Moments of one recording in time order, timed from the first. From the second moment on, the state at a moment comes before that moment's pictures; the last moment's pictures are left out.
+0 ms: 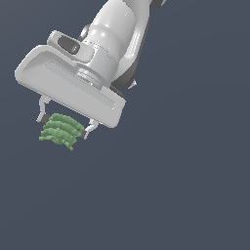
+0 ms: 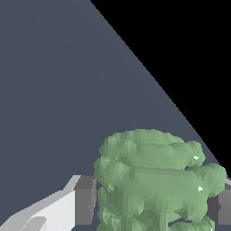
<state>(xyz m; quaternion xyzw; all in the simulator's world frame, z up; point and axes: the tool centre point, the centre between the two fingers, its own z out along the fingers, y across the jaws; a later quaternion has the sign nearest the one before) 0.149 -0.118 0.405 0.83 0.19 0.40 0.33</state>
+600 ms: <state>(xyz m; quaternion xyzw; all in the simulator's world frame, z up) 0.143 -0.120 0.457 0.80 0.15 0.44 0.36</state>
